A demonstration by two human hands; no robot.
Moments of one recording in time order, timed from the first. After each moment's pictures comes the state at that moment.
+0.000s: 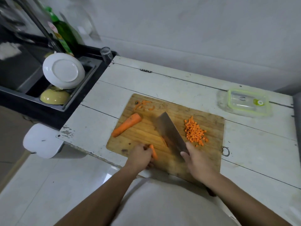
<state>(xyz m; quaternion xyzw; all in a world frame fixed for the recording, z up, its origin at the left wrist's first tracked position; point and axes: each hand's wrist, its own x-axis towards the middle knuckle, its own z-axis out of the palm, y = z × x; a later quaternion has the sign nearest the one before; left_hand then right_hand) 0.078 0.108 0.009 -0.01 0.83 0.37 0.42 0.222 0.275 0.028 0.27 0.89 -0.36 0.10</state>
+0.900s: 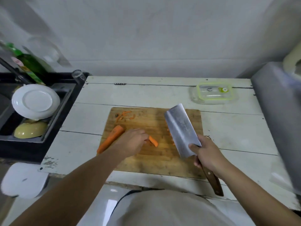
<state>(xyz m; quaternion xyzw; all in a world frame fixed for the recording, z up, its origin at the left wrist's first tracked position) 0.003 0.156 0.001 0.64 0.76 0.00 0.12 0.265 0.298 0.063 0.46 0.68 -0.57 -0.04</state>
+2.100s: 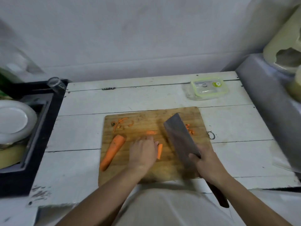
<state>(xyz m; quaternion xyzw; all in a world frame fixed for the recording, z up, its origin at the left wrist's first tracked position) 0.032 0.164 0.012 0.49 0.85 0.06 0.16 0.233 0.240 0.054 0.53 0.72 -0.45 -0.04</state>
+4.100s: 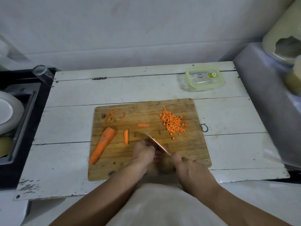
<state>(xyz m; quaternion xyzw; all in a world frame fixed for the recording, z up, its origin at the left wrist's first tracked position) 0.075 0.175 -0.012 0.02 0.77 0.39 0.51 0.237 0.200 0.052 0.34 0.91 -0.12 0.20</state>
